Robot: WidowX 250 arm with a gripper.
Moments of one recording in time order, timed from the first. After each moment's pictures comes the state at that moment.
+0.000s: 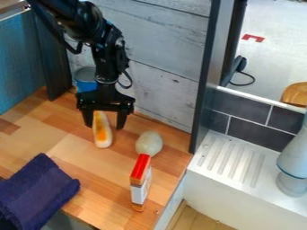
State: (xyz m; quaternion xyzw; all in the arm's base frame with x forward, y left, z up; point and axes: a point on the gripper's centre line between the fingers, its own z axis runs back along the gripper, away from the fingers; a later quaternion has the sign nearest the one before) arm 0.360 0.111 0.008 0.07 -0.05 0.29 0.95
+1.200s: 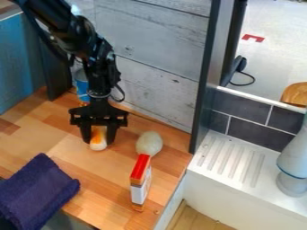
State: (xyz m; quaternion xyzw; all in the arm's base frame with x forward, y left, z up) arm 0.344 0.112 -0.011 0.05 -0.03 0.31 0.95
